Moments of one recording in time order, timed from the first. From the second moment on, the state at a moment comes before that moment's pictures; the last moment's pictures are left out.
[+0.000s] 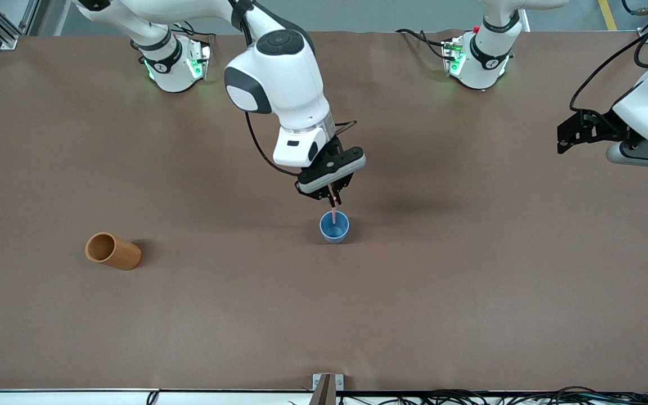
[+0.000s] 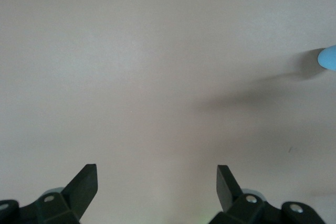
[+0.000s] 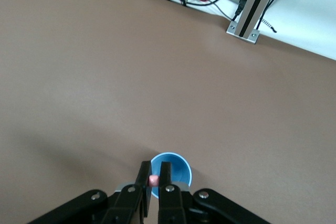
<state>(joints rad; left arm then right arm) -0.10 0.05 -0.04 -1.49 0.03 1.52 0.04 0.44 0.55 0.44 -1.39 -0.44 2.29 0.54</state>
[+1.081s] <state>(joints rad) -0.09 0.06 -0.03 -1.49 -0.03 1.52 0.02 0.38 0.58 0.43 -1.42 -0.56 2.49 0.54</state>
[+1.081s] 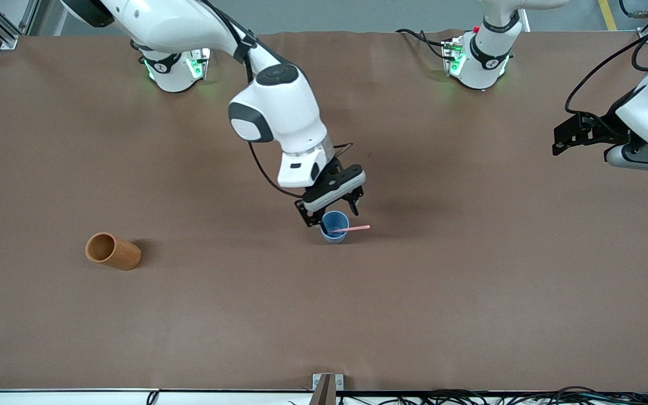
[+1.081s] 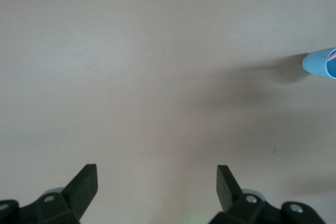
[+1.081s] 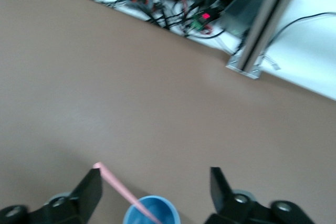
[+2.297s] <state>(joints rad) -0.10 0.07 -0.03 -1.48 -0.03 1.53 0.02 0.02 0.15 0.24 -1.41 -0.12 1.69 0.30</state>
